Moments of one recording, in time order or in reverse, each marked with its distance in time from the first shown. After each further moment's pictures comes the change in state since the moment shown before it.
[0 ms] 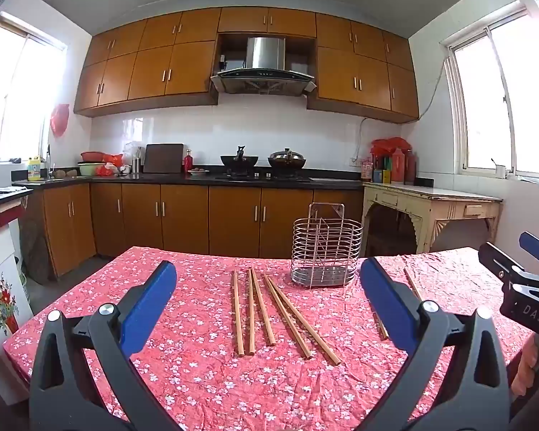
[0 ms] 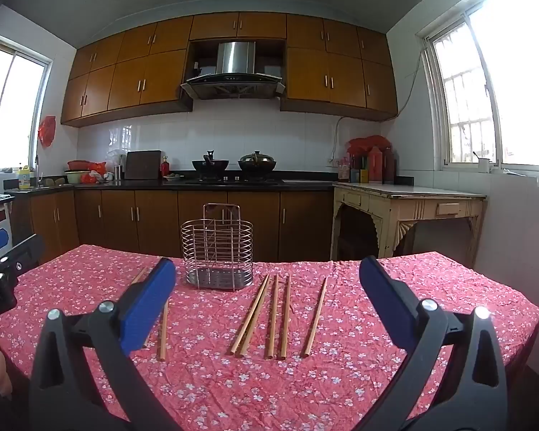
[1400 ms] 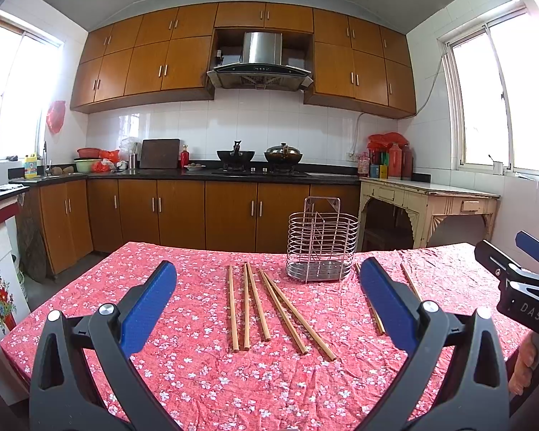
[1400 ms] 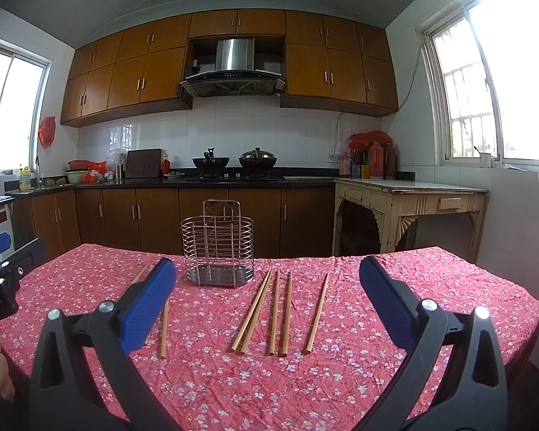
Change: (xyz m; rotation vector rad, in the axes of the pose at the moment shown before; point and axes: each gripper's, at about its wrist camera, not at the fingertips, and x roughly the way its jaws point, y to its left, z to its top) left arm 0.005 0.002 -0.007 -0.003 0.012 -0.011; right arm 0.002 0.003 -0.004 0.006 0.015 0.001
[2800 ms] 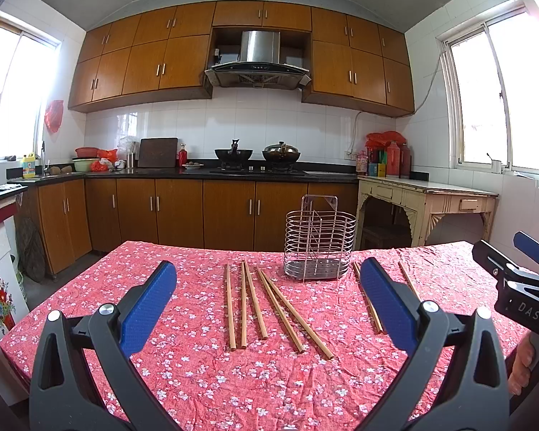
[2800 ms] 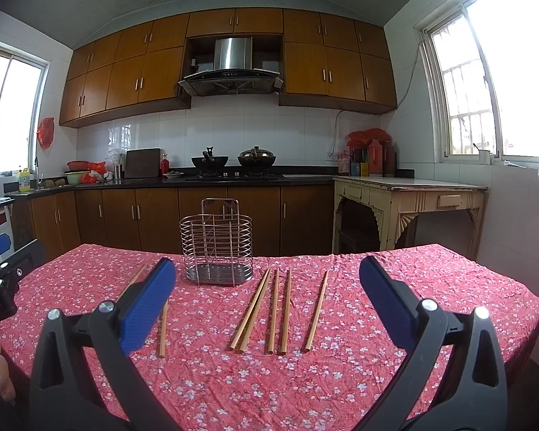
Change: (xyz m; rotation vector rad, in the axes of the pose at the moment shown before) left arm 0.004 -0.004 -0.001 0.003 0.008 -0.001; right arm 0.007 -0.004 -0.008 0.009 0.006 0.000
